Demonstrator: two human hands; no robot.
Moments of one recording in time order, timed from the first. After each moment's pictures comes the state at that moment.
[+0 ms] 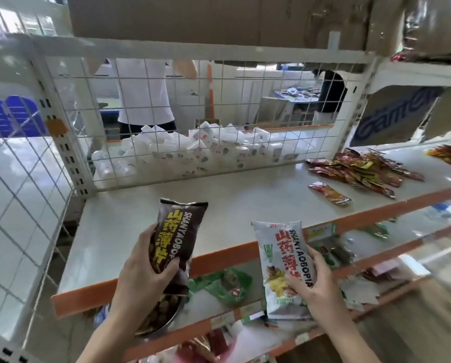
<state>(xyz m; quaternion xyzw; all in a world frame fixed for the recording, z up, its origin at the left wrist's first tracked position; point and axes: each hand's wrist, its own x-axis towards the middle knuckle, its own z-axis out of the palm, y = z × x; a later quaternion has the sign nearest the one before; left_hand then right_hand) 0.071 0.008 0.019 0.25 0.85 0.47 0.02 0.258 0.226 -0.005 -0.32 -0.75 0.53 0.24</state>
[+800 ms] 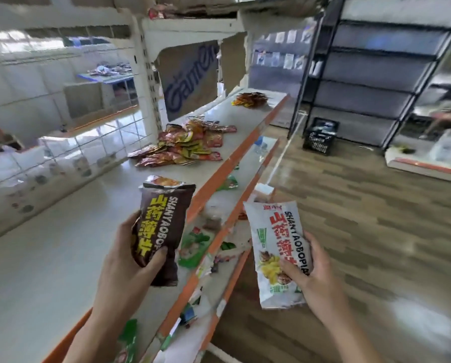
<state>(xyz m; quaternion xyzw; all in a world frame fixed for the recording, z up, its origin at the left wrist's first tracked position) 0.140 0.281 0.018 0.52 0.69 0.46 0.18 0.420 0.314 -0.001 -0.55 -0.52 0.47 0.45</state>
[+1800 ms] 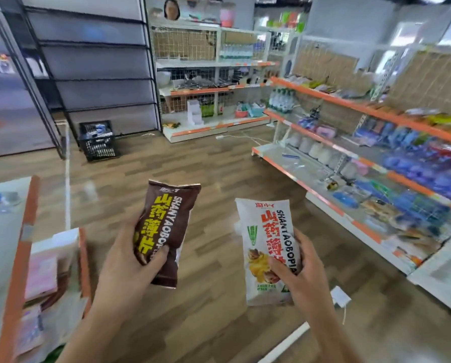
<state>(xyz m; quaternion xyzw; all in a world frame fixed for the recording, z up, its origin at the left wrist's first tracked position) 0.473 0.463 0.018 0.80 0.34 0.33 0.36 0.639 0.254 0.009 -0.74 -0.23 0.14 0.62</state>
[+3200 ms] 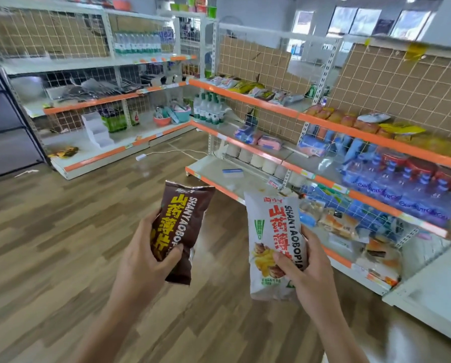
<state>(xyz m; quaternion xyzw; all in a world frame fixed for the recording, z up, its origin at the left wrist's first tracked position) 1.088 0.696 0.001 0.83 0.15 0.24 0.48 1.162 0.445 0.002 -0.78 -0.09 -0.01 0.62</state>
